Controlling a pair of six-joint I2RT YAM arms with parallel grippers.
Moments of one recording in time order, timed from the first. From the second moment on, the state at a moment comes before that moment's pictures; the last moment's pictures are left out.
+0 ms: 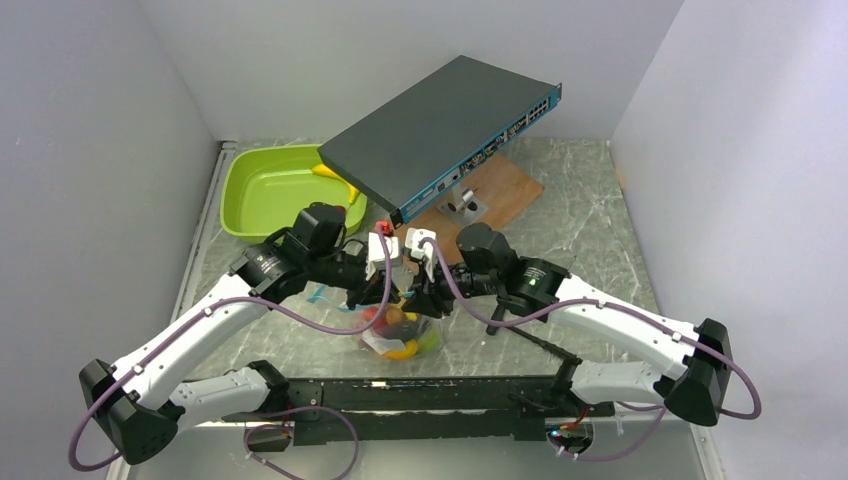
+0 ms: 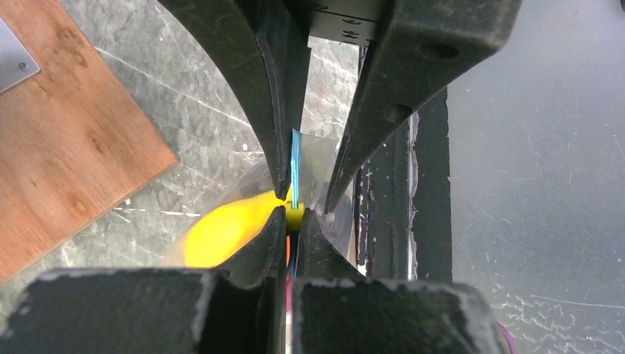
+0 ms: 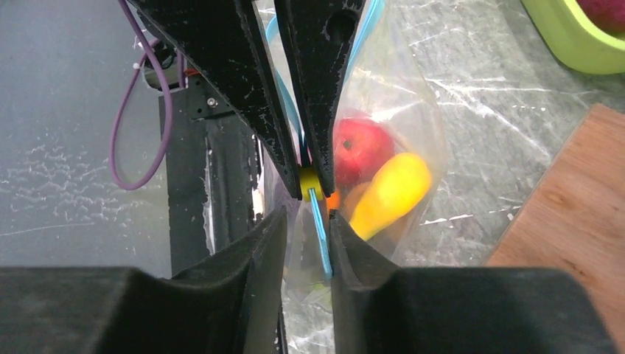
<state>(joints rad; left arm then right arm) -0.71 1.05 1.05 -0.67 0.74 0.35 0.98 1.15 0.97 -0.31 -0.46 -0.06</state>
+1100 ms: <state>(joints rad) -0.72 0.87 0.98 -0.68 0.59 0.33 1.00 0.61 0.59 -0.08 0.00 0.18</state>
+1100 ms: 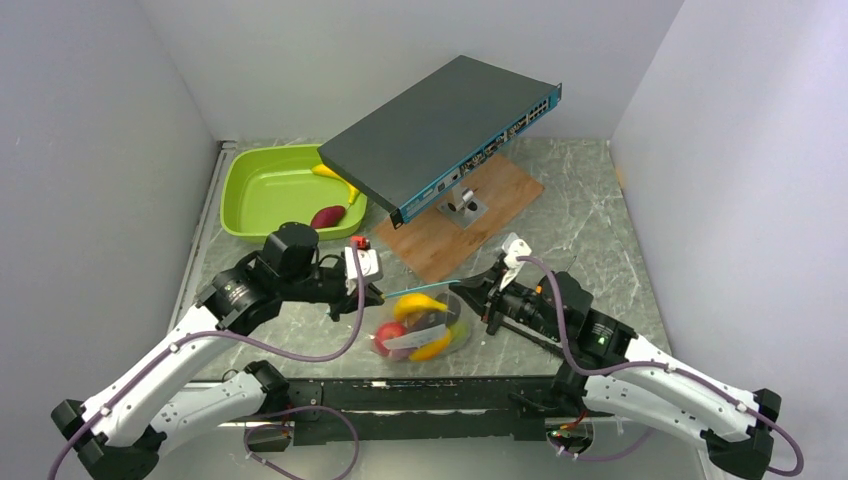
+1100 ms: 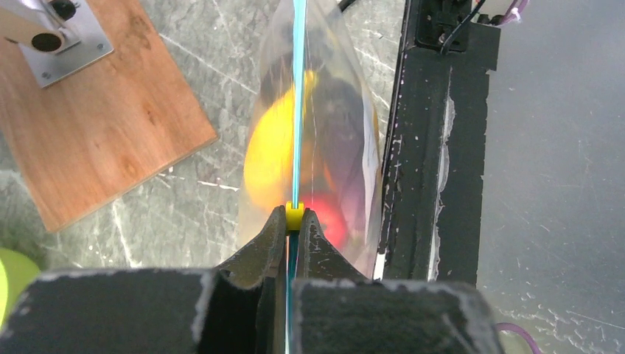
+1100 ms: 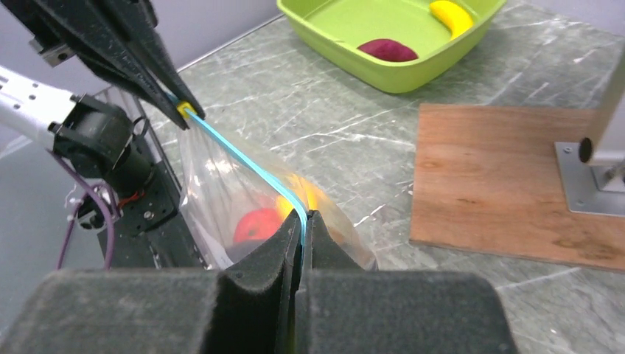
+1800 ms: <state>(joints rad) -0.72 0.69 0.90 -0.75 0.42 0.27 0.99 0.46 0.54 -0.18 0.23 0.26</state>
